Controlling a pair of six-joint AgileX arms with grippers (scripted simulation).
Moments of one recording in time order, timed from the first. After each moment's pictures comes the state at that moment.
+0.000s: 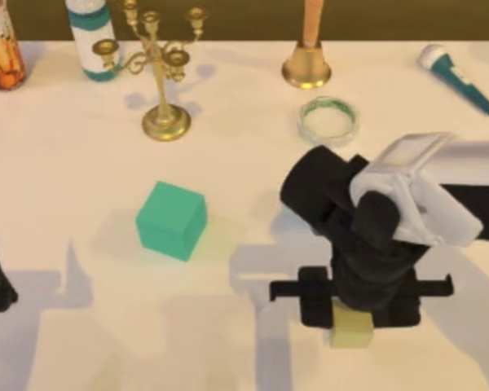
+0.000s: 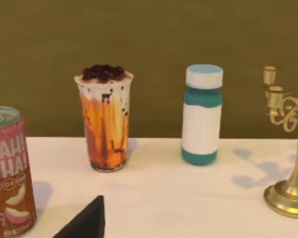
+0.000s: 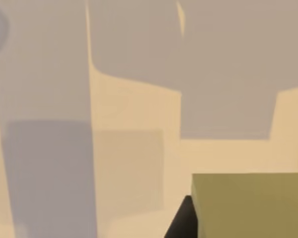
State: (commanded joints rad) left arm 0.00 0.00 0.00 0.00 0.00 0.00; right arm 0.78 1.82 1.11 -0.82 0.02 0.78
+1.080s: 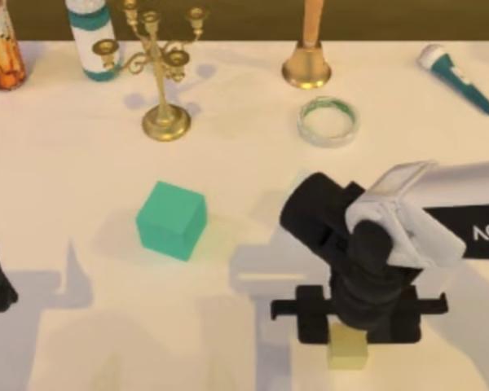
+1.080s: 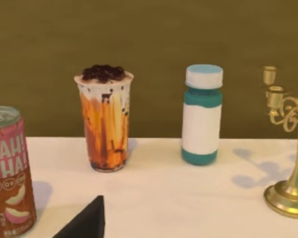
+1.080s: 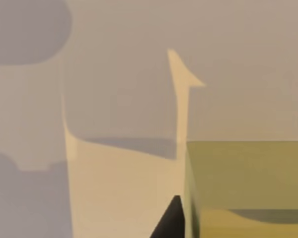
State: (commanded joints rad) left arm 0.00 0.00 0.00 0.00 0.00 0.00; right arm 0.78 1.87 1.04 -0.71 0.02 0.78
